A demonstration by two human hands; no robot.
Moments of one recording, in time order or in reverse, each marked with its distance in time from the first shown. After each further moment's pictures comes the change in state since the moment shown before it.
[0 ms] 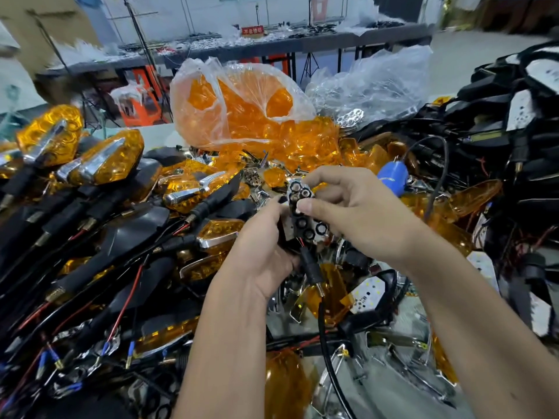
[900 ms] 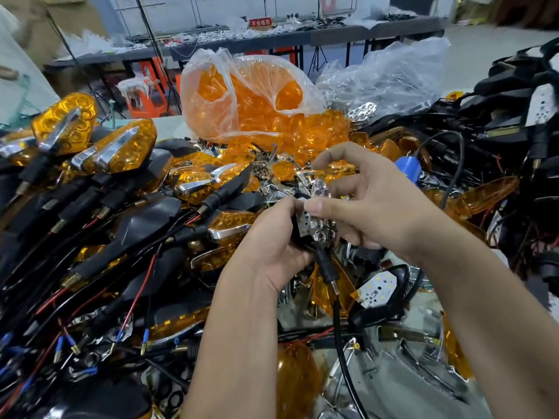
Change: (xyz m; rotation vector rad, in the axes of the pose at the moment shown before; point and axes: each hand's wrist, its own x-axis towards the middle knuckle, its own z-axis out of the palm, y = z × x) left_hand -0.006 0.008 0.005 -0.047 0.007 -0.167; right_hand -0.003 -0.009 0.000 0.218 0.005 0.075
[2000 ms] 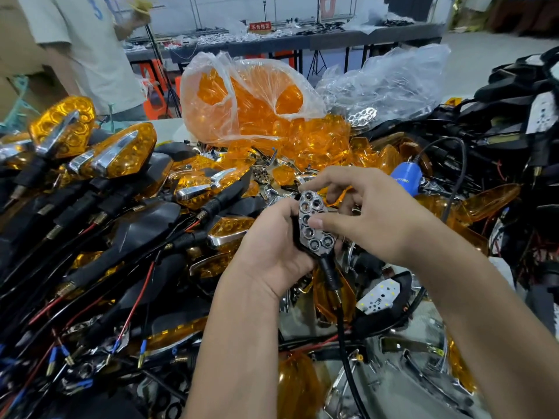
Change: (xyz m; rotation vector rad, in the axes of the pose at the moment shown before) left_hand 0.005 -0.001 -0.007 -0.116 -0.230 -0.006; right_hand 0.004 0.000 0.000 -0.464 0.031 -0.034
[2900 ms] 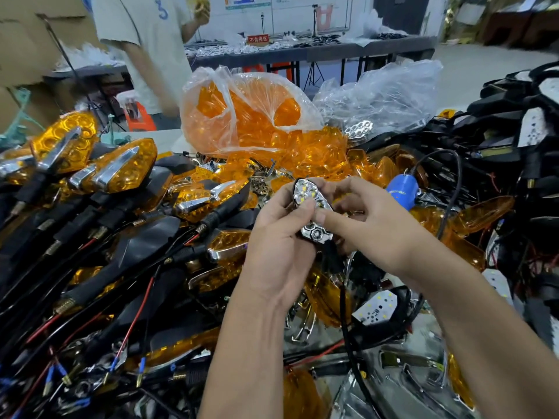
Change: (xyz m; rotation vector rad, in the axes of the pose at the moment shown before) left_hand 0.002 -0.005 0.003 0.043 -0.097 0.453; right_hand 0.002 0.014 0.008 0.289 0.072 0.165
